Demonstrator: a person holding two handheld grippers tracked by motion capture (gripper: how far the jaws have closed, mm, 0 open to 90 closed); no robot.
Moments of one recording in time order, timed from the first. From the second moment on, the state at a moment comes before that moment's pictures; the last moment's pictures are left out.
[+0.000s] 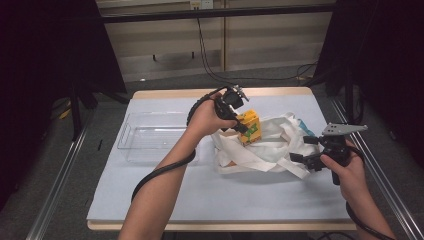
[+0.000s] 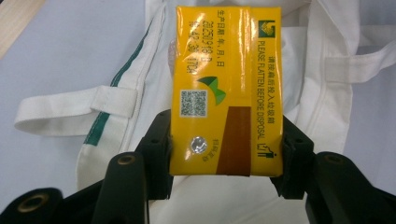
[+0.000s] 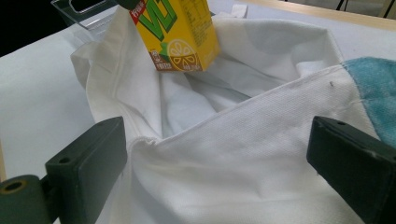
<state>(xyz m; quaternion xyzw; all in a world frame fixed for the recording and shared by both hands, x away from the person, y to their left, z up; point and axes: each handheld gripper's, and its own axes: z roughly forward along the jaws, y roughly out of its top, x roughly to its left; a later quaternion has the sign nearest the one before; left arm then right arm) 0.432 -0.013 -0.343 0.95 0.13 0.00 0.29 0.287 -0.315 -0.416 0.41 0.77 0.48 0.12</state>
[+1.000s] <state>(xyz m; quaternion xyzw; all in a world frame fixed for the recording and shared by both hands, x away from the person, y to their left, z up) 0.436 0.052 -0.272 0.96 0.11 -0.01 0.25 0.285 -0.309 -0.412 0.40 0.77 0.48 0.12</state>
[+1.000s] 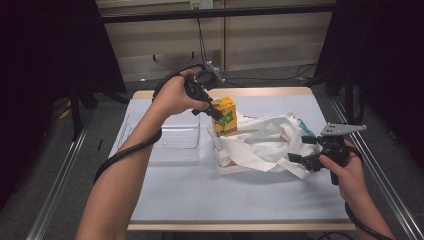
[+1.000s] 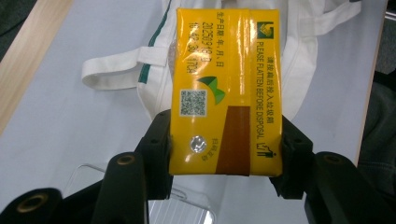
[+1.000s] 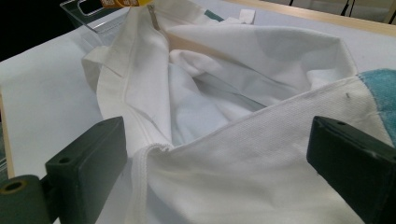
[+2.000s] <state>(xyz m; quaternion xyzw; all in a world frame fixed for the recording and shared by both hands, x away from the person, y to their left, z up) 0.445 0.136 -0.283 0.97 0.09 0.00 0.22 0.288 -0.304 -0.415 0.39 0.78 0.48 0.12</state>
